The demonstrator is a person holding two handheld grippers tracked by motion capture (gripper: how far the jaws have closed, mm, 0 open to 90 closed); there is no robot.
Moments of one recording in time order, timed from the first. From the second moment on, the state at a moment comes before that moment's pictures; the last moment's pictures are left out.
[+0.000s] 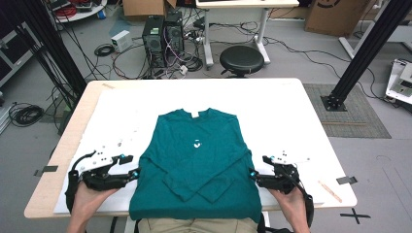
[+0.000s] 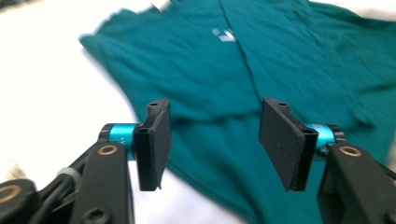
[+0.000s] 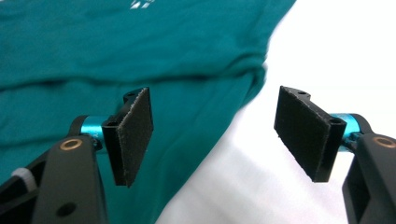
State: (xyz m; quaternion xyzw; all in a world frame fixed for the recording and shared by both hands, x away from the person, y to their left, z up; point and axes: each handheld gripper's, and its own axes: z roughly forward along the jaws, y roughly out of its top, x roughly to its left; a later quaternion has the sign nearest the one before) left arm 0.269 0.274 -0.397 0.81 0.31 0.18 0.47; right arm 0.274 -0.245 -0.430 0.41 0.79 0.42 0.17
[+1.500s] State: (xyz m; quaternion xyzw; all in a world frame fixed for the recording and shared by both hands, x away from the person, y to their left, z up) left arm 0.476 0.218 -0.426 0.84 0.39 0.18 0.34; right arm 0.445 -0.191 -0.417 0.43 0.81 0.35 0.18
